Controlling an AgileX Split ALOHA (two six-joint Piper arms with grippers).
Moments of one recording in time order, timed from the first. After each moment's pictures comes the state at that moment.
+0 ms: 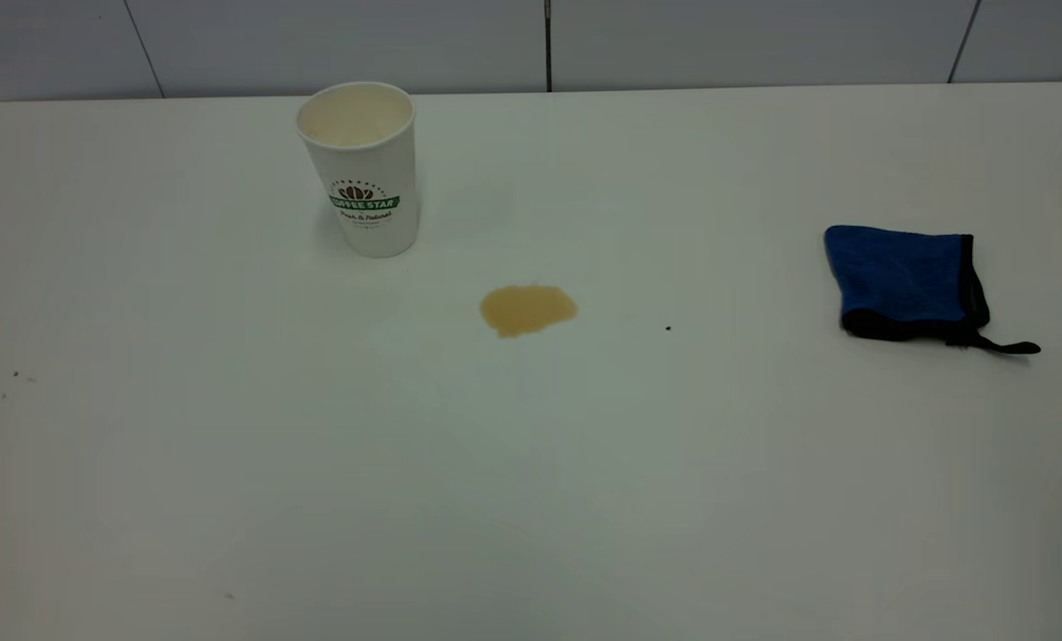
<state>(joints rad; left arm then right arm) -0.02 -0.02 -0.49 0.00 1.13 0.01 -0.06 -0.02 -0.47 -0.02 1.11 0.03</state>
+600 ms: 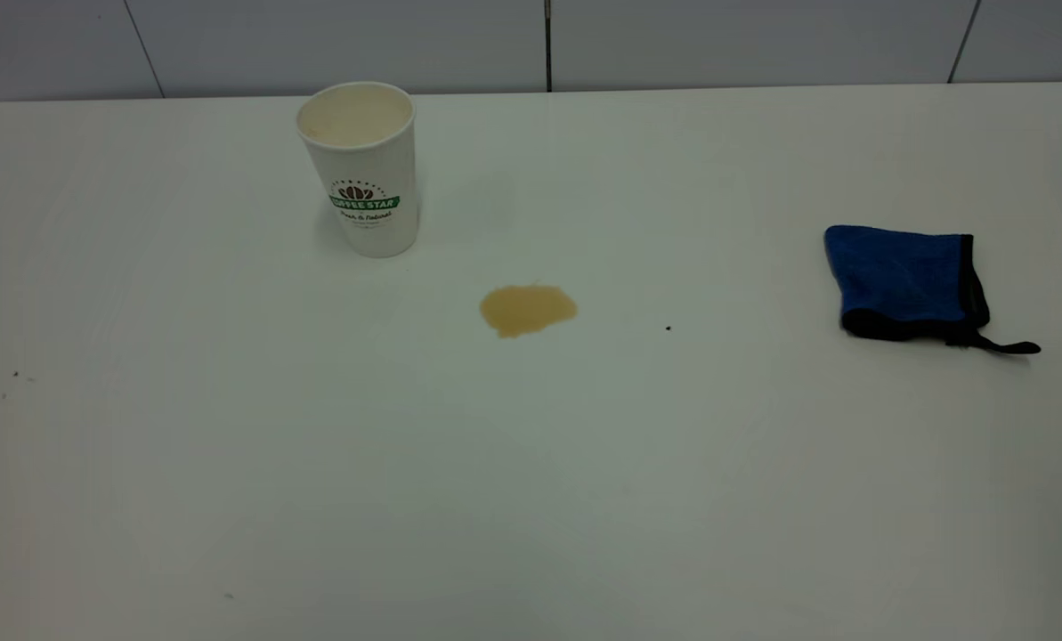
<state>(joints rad) -0.02 -0.02 -0.49 0.01 1.13 0.01 -0.06 -0.02 -0.47 -0.01 1.11 0.03</state>
